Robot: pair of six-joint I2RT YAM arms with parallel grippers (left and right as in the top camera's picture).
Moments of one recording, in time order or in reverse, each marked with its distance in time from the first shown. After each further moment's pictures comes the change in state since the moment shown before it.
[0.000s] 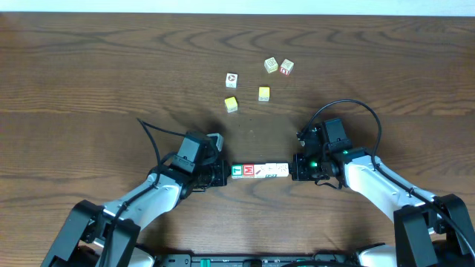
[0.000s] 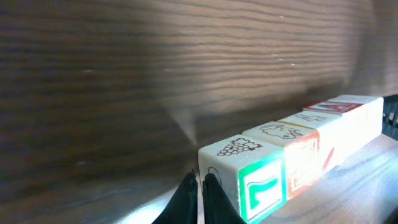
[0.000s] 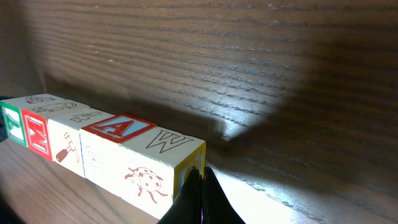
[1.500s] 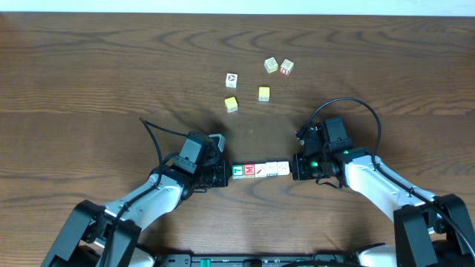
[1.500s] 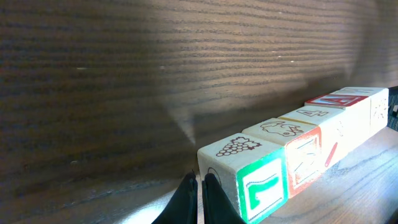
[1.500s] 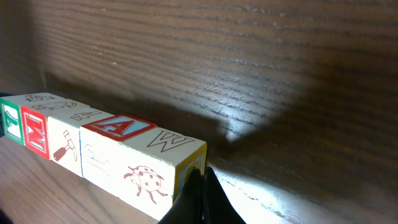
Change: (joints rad) left arm -0.014 0.001 0.000 0.002 -0.006 -0.003; right arm 0.001 0.002 0.000 0.024 -0.002 -0.058
